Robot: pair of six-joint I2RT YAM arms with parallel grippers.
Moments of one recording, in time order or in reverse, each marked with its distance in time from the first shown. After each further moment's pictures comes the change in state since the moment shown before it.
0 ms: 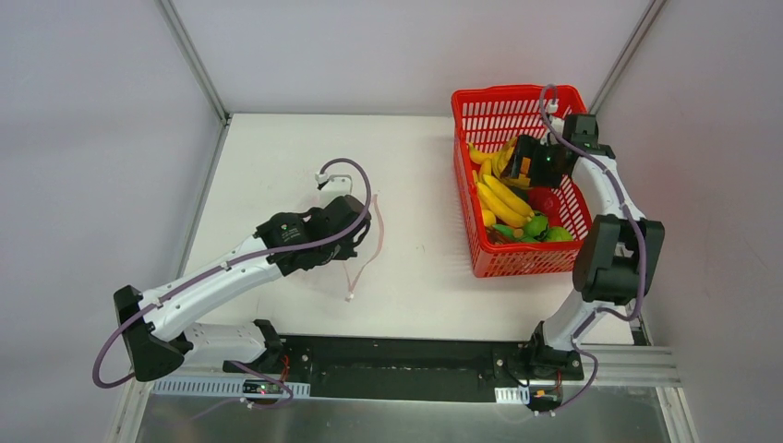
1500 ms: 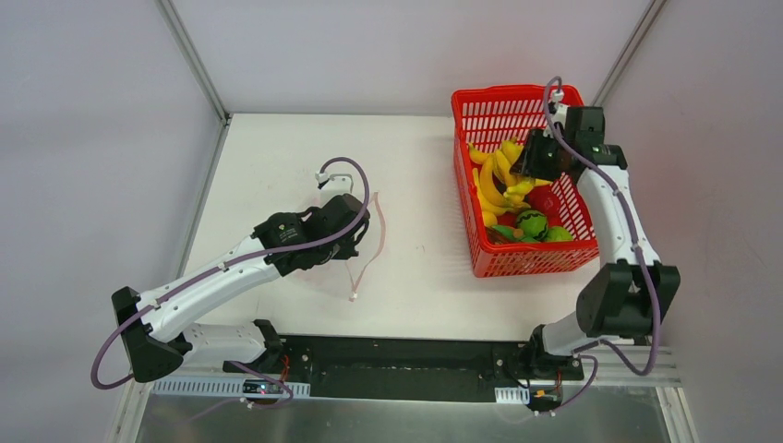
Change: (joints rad) left arm 0.000 -0.003 0.010 0.016 0.027 0.005; right arm 0.084 -0.154 0.023 -0.161 0.084 -0.020
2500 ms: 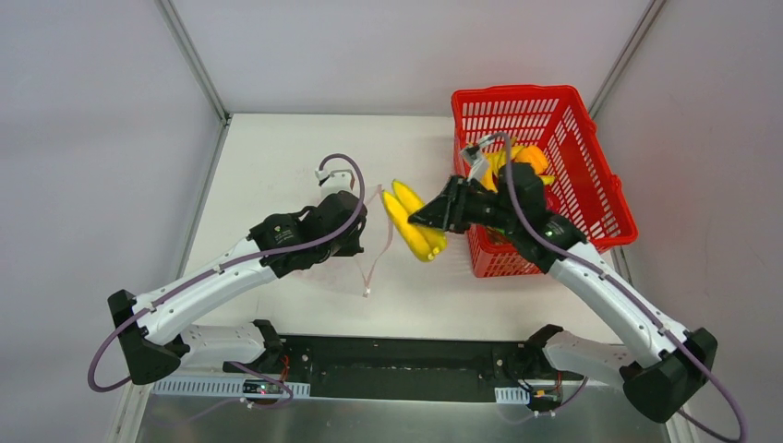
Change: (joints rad) left arm 0.000 -0.021 -0.004 0.087 0.044 -0.019; right arm 0.595 -0.497 -0.426 0.515 -0.239 0.703
